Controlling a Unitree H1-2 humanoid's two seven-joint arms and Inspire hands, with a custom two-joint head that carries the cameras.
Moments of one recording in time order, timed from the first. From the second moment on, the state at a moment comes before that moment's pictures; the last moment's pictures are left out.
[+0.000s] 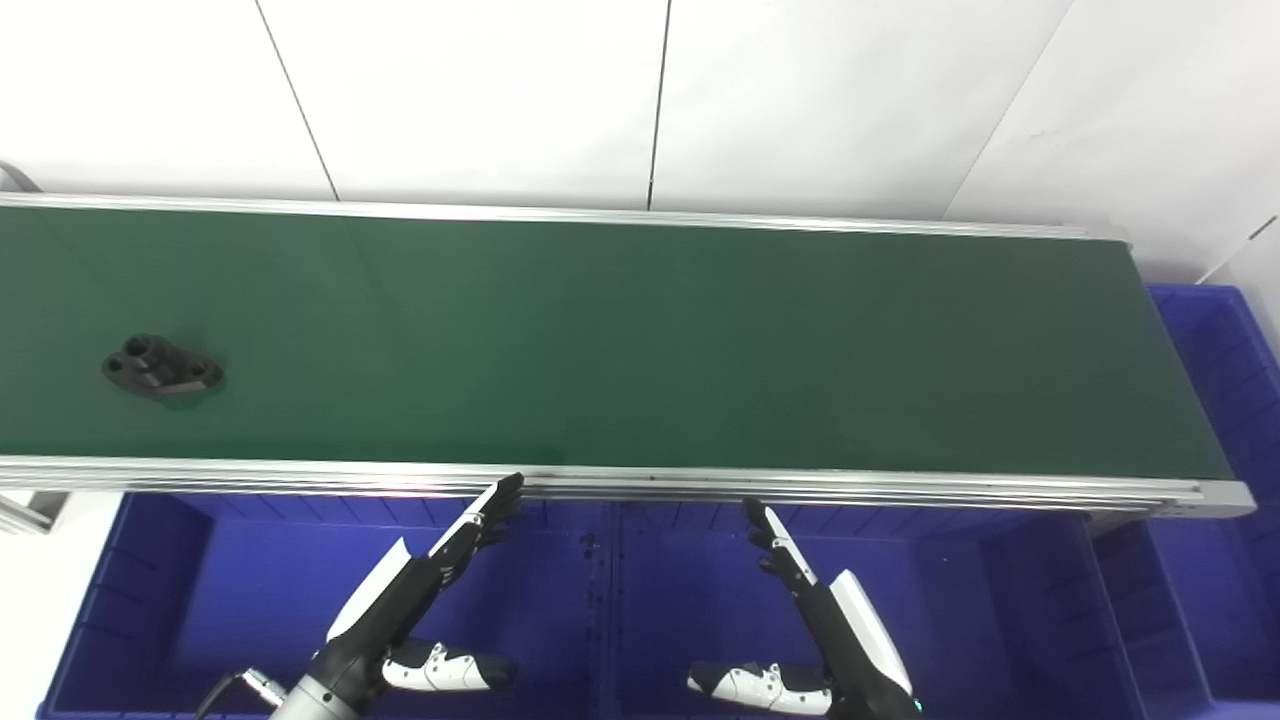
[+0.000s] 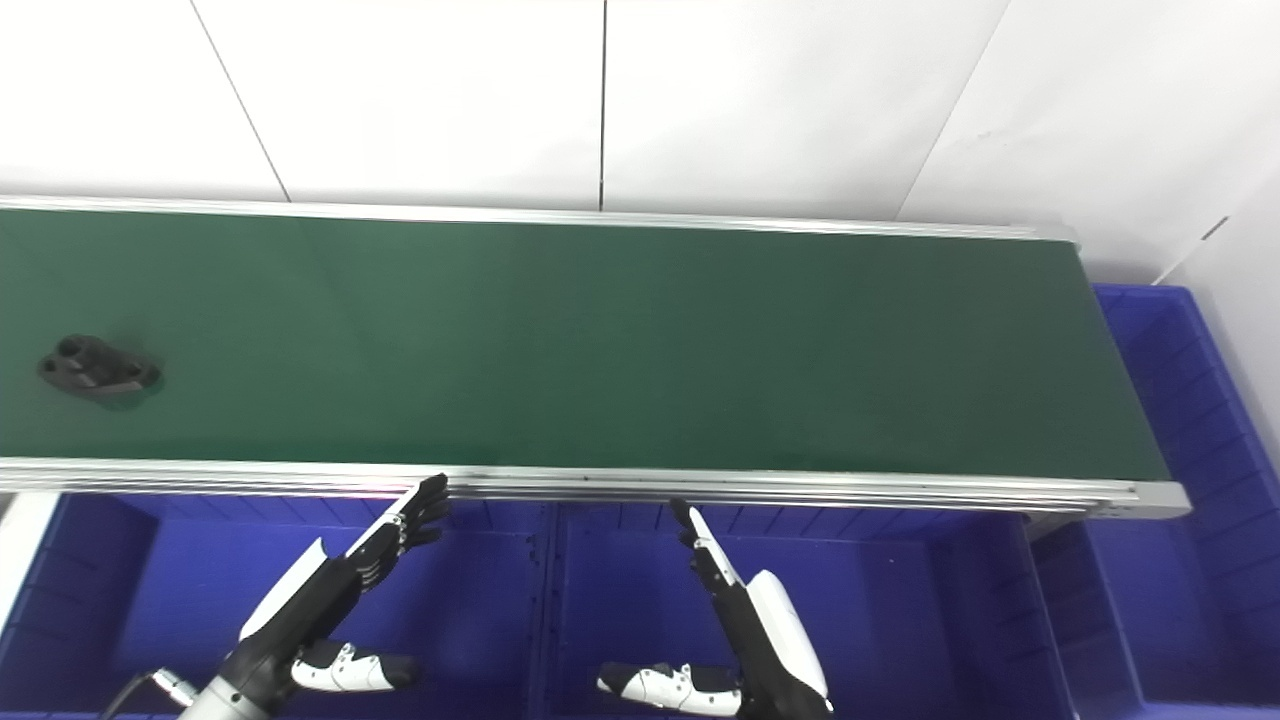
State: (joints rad) left arm 0.31 0.30 -0.30 0.02 0.06 -0.43 -0.34; right arm 0.60 -0.16 0.28 -0.26 -0.42 -0.12 -0.02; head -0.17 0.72
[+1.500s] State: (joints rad) left arm 0.30 0.26 -0.35 0.07 0.14 -0.43 -0.30; right arm 0.60 -0.19 0.23 -0.15 -0.34 -0.22 -0.01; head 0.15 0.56
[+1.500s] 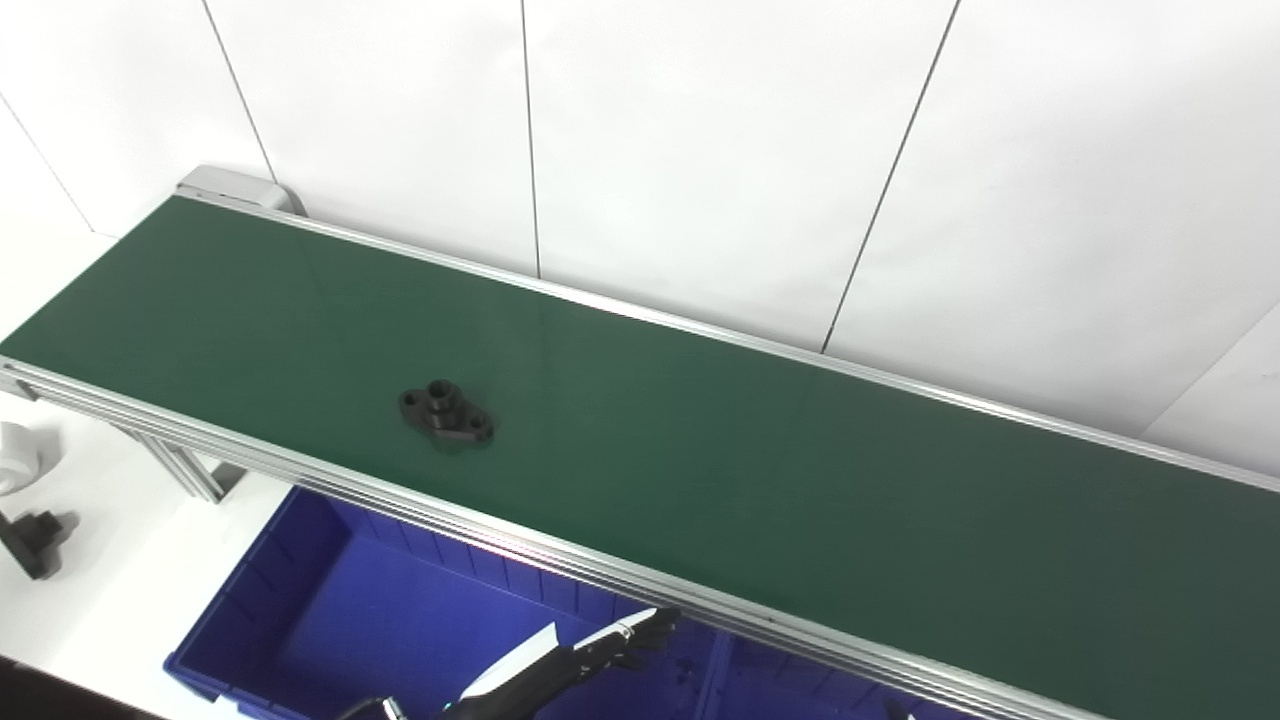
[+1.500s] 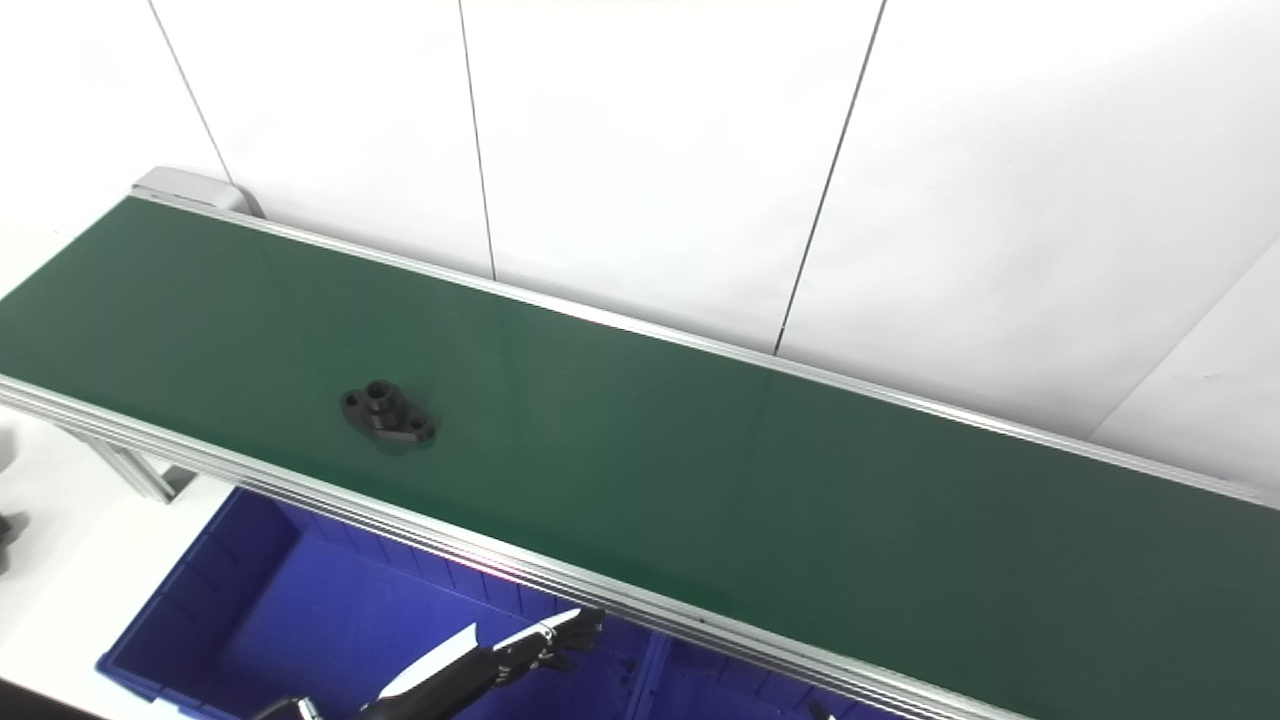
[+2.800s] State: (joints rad) left arm 0.30 0.31 -0.34 0.05 0.09 -0.43 -0.29; right arm 0.61 -0.11 0.22 -0.18 -0.36 -0.41 -0.12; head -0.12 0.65
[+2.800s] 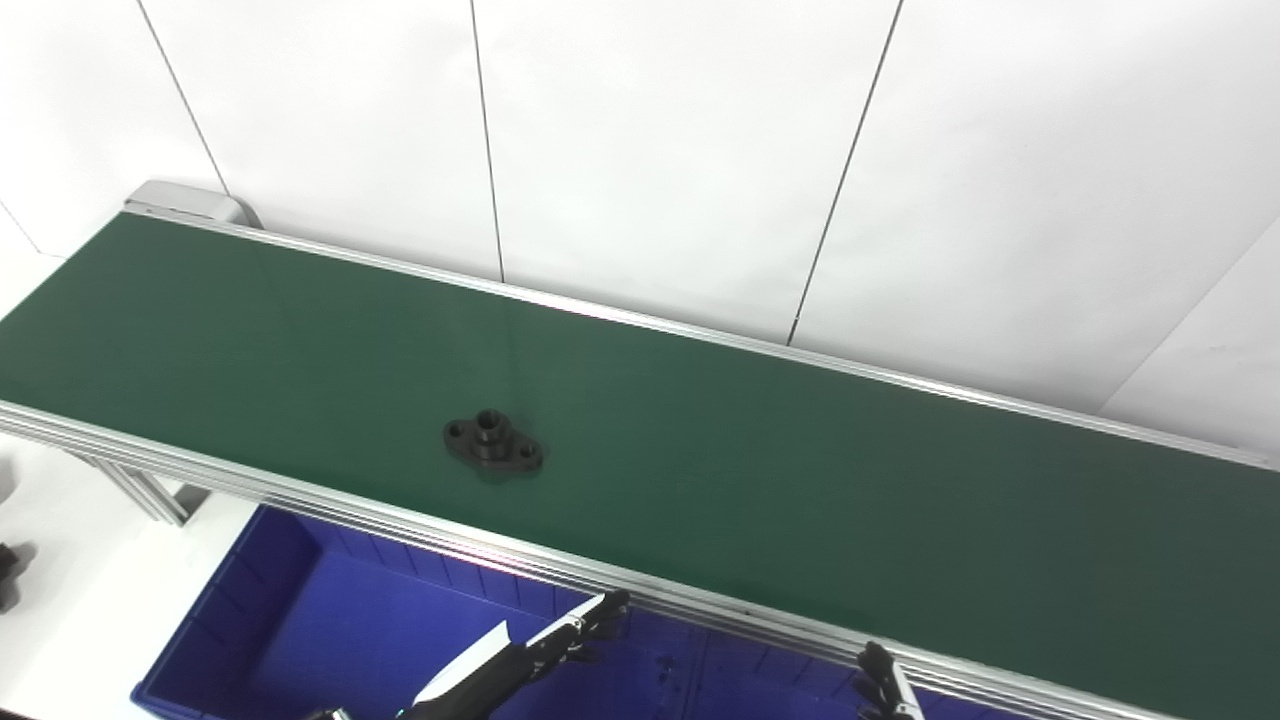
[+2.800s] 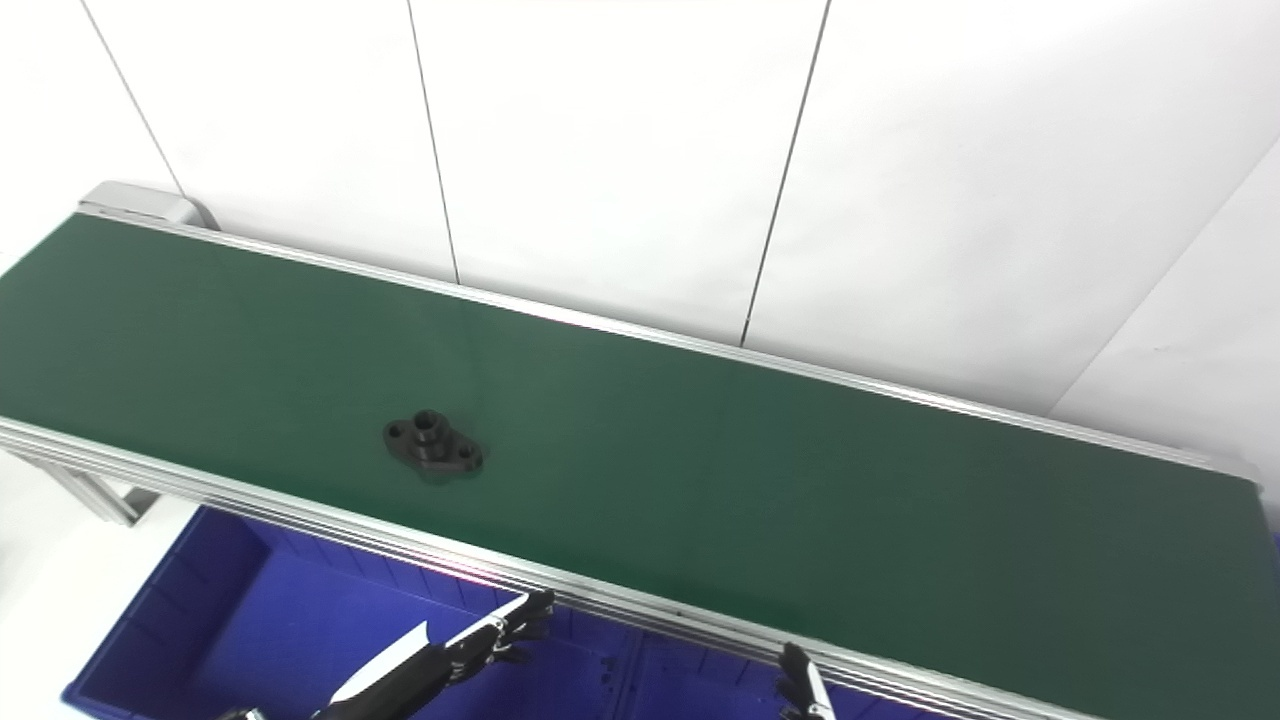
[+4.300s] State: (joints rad) left arm 0.33 0.31 -0.35 0.01 0.07 -0.43 -0.31; right arm -0.03 -0.08 0.24 -0.35 -0.62 0.12 0.19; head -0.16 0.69
